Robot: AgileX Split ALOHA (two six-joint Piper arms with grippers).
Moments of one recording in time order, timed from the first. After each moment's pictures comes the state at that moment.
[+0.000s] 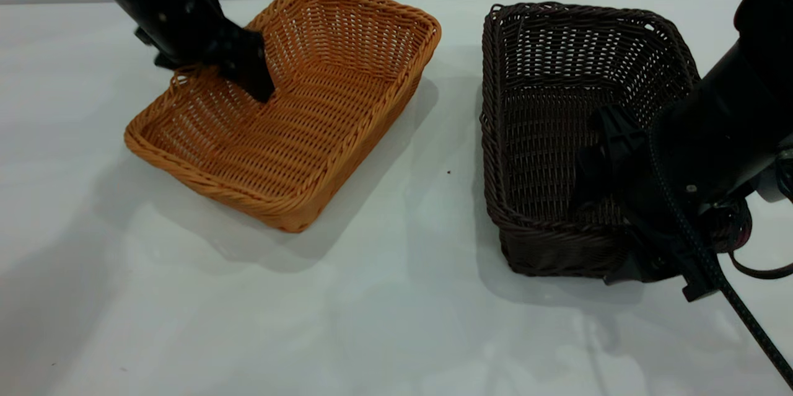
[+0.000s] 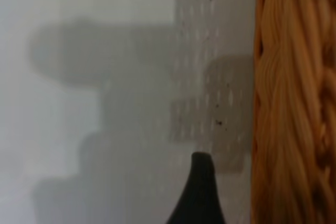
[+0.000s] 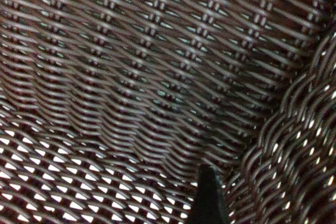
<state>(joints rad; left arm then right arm) -0.17 2.42 -1.57 -0.50 0.40 0.68 0.45 2.04 -0.65 1.80 0.04 -0.09</state>
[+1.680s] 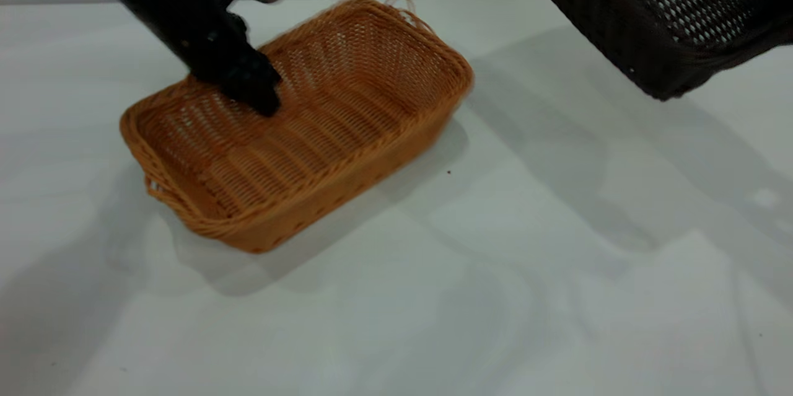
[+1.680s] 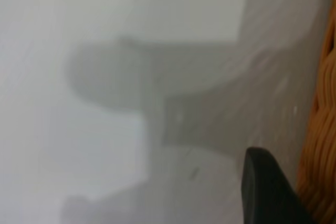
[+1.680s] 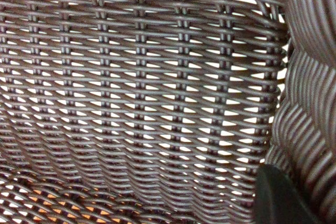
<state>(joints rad) -0.23 2.47 -1.58 -0.51 0.32 0.98 -0.10 1.63 -0.65 1.47 0.33 -0.58</state>
